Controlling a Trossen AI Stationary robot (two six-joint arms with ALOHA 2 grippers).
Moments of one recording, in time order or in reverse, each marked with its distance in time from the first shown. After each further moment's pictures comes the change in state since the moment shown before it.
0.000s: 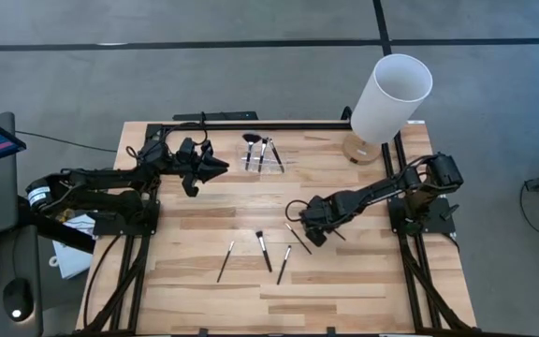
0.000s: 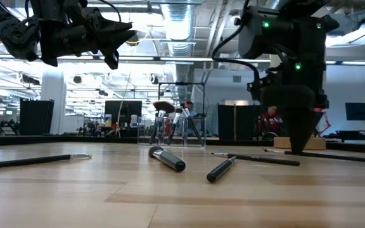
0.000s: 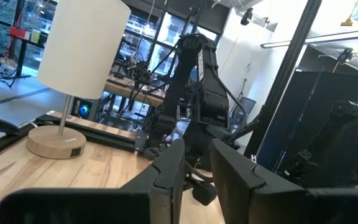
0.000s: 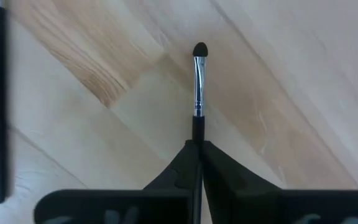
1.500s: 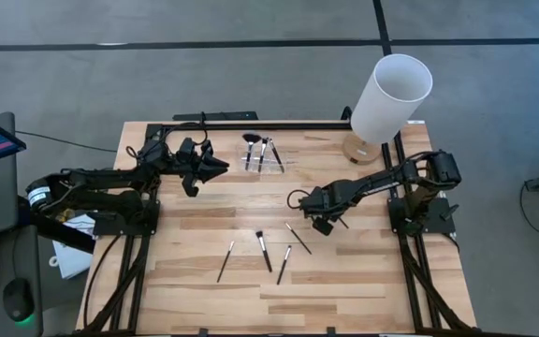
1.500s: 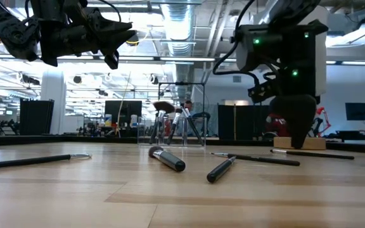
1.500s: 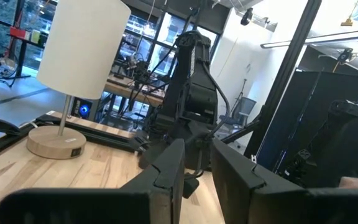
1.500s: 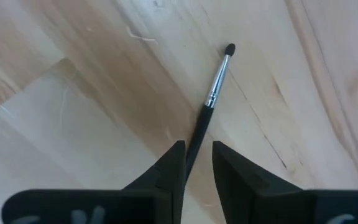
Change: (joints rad) left arm 0.000 0.000 0.000 0.000 0.000 0.000; right arm -0.111 -0.001 0.012 -0.137 0.076 -0.231
